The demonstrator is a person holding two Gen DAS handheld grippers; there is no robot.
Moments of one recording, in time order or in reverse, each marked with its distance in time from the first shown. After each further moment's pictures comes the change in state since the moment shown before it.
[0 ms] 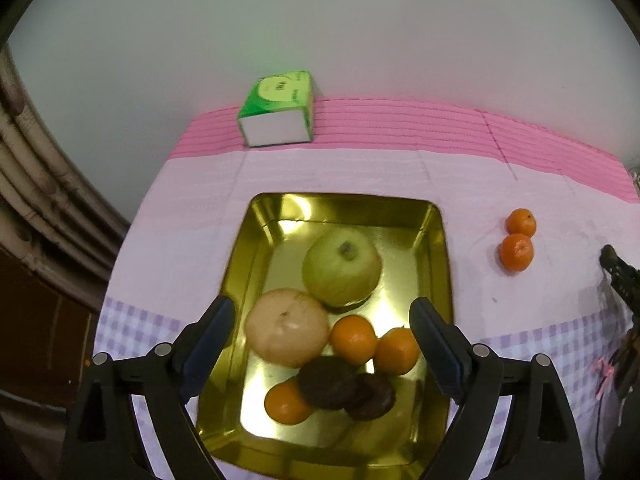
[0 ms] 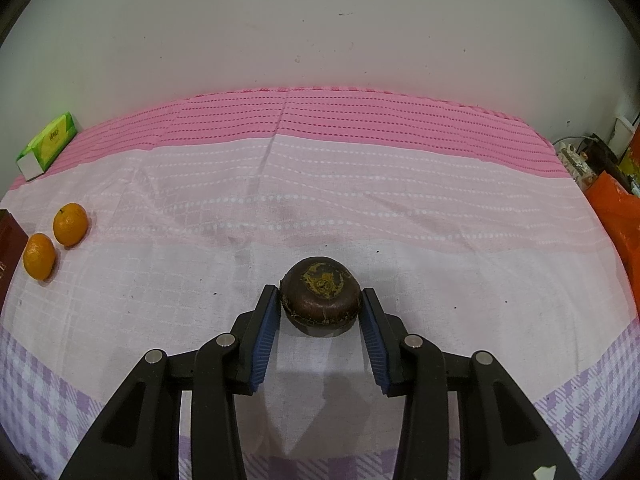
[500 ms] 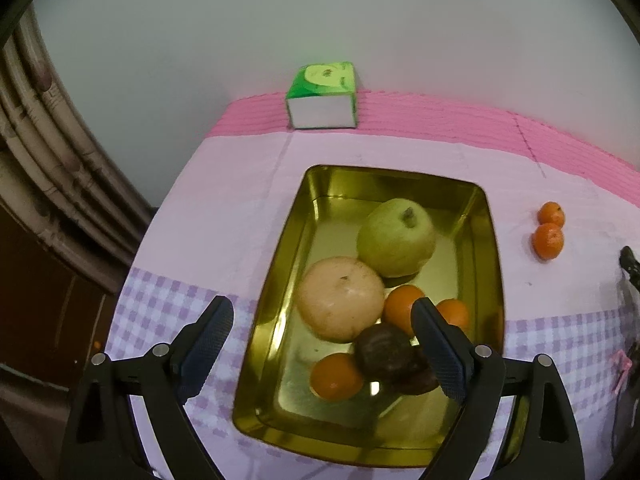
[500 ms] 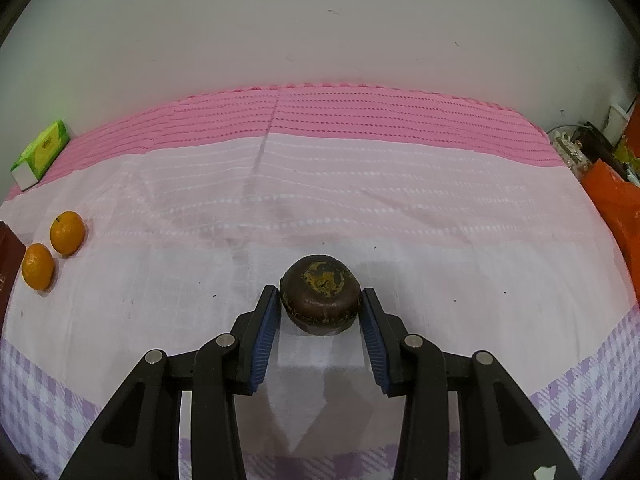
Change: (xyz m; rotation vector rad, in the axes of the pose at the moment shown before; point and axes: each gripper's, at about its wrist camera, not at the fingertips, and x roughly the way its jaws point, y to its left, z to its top) left arm -0.001 0.031 -0.028 -0.056 0.000 0.075; right arm 0.000 0.005 0.002 0.028 0.022 -0.025
